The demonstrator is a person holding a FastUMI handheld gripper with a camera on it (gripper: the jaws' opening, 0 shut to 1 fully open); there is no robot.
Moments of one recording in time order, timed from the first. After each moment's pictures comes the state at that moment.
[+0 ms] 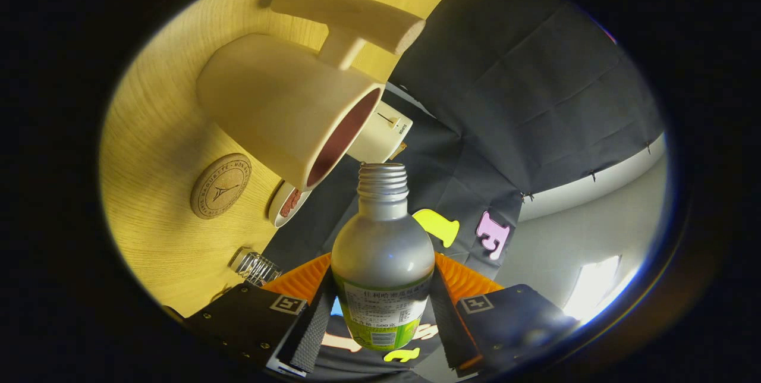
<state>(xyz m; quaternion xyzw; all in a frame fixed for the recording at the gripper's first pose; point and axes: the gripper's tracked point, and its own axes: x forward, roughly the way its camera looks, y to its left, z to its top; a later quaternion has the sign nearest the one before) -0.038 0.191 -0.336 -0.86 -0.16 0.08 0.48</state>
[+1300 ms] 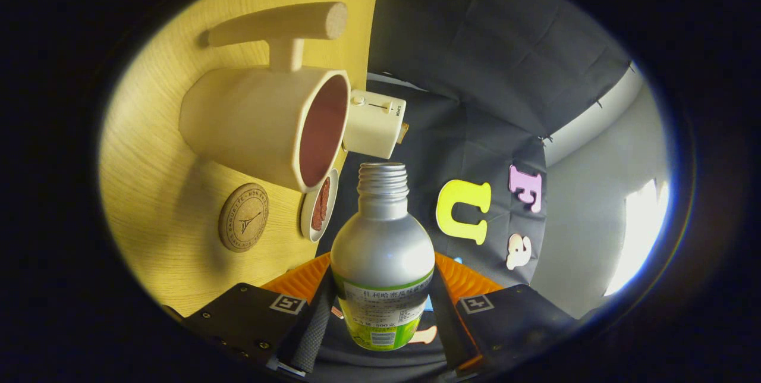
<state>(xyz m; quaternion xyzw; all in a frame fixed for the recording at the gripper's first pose) -0.022 0.167 -0.353 -0.77 -0.08 0.10 0.62</state>
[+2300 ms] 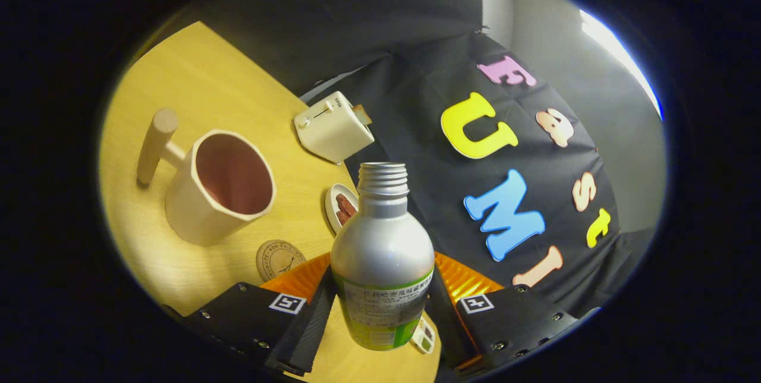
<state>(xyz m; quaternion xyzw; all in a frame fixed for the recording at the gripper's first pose) -0.018 0.145 -0.356 -0.45 0.06 0.15 0.88</state>
